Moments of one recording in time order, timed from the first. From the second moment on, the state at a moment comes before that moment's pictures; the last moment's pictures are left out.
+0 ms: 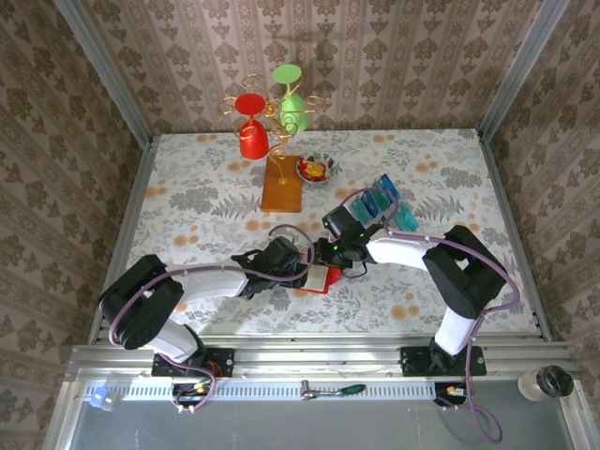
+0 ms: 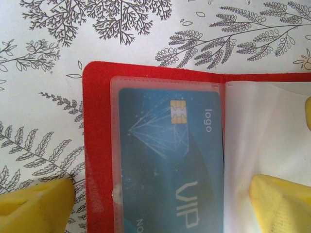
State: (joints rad) left arm -0.91 1.50 0.64 -0.14 -0.20 -0.56; right arm 0.67 1.74 0.93 -0.21 -0.25 0.79
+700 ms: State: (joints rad) left arm -0.91 1.48 0.63 -0.14 -0.20 -0.56; right arm 0.65 1.78 0.92 -0.08 -0.34 0.87
